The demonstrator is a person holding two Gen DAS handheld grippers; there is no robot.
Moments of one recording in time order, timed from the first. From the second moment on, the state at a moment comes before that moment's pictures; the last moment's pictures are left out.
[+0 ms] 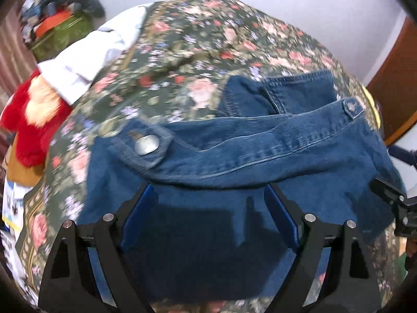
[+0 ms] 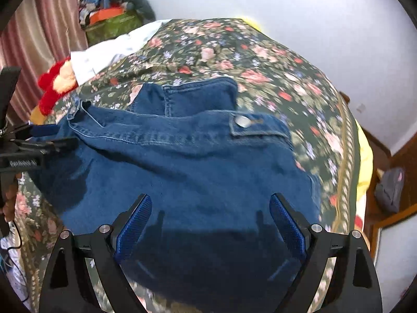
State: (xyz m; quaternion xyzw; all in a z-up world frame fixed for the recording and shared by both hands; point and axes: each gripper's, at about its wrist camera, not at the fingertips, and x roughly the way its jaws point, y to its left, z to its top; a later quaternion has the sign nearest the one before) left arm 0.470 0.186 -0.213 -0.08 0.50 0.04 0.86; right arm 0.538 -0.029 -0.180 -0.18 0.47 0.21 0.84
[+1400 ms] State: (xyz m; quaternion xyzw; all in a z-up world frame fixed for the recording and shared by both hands) left arm 0.287 0.278 -0.238 -0.40 0.42 0.10 0.81; right arm 0.454 -0.029 -0.159 -0.22 0.44 0.19 0.85
